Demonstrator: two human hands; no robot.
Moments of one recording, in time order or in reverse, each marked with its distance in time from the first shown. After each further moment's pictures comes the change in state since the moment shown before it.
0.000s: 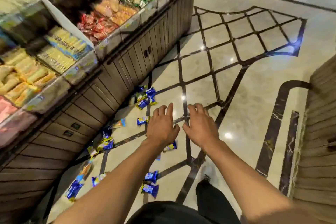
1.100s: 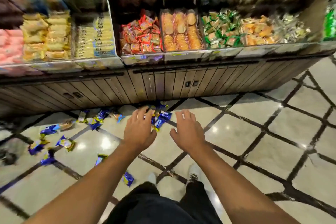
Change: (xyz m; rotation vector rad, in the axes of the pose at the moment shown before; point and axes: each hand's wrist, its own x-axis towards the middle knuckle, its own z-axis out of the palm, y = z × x) left_hand 0.409 -0.017 -0.053 -0.030 0.126 -0.836; right_hand 0.548 0.022 -0.070 -0.217 -0.375 -0.832
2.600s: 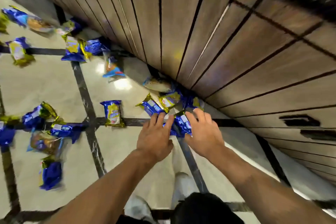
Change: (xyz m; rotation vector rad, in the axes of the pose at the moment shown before) left_hand 0.367 -0.058 0.506 -0.215 -0.165 -0.513; right_hand 0.482 0.181 0.479 -0.347 -0.377 -0.619
